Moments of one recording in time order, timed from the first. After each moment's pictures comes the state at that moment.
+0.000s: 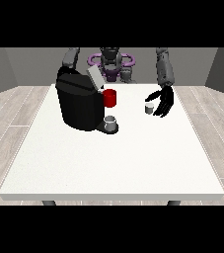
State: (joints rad) left arm -0.57 0.44 0.06 -0.65 -0.43 -0.01 -0.22; right arm -0.22 -0.02 0.00 -1.44 0.04 -0.17 -0.03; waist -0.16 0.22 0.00
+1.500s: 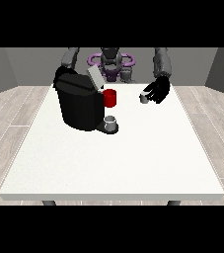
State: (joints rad) left arm -0.77 0.42 0.02 -0.60 -0.59 0.00 -0.30; right arm -0.23 -0.03 -0.05 -1.33 -0.02 -0.15 -0.05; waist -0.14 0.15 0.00
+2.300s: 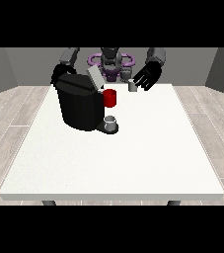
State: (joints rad) left arm -0.94 0.43 0.06 -0.66 -0.60 -0.10 -0.21; right arm -0.27 -0.02 -0.04 -1.31 -0.04 -0.13 -0.06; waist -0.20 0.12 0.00
